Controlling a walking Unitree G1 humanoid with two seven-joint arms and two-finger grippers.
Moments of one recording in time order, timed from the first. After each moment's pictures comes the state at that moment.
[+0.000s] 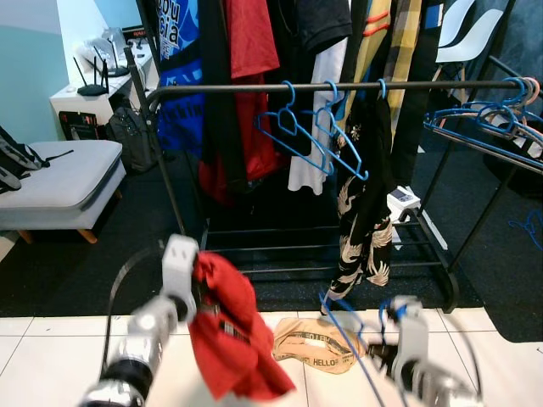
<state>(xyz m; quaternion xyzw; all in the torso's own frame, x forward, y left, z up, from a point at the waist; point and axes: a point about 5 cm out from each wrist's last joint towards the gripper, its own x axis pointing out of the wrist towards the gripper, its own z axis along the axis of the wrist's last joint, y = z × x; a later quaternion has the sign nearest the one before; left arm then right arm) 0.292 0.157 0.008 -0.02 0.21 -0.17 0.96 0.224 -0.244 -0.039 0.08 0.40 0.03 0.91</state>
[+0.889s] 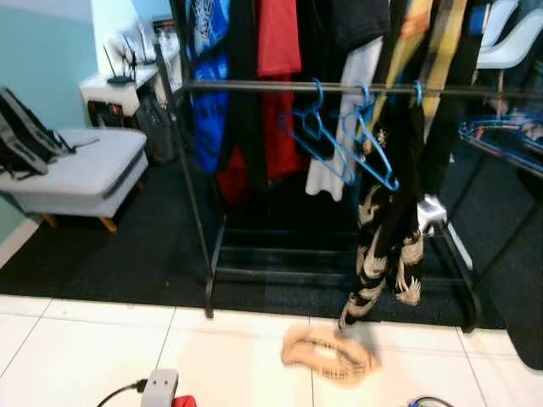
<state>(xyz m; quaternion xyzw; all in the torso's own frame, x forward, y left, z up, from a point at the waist) 0.163 0.189 -0.092 -0.02 0.49 -0.03 0.87 0.115 -0.263 -0.093 0.04 0.55 -0.06 0.83</state>
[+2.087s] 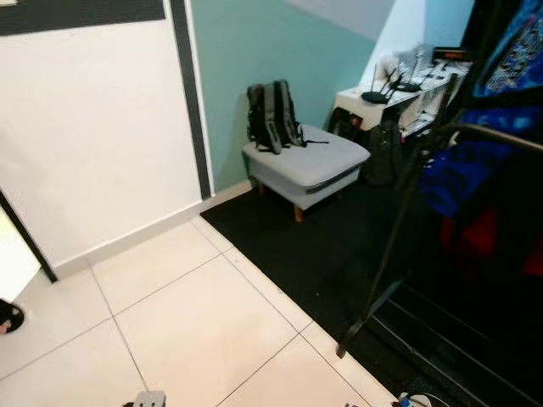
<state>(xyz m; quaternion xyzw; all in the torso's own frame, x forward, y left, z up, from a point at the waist) 0.142 0.192 -0.100 -0.04 0.52 -0.01 0.85 0.124 -0.250 -0.094 0.04 0.54 -0.04 0.84</state>
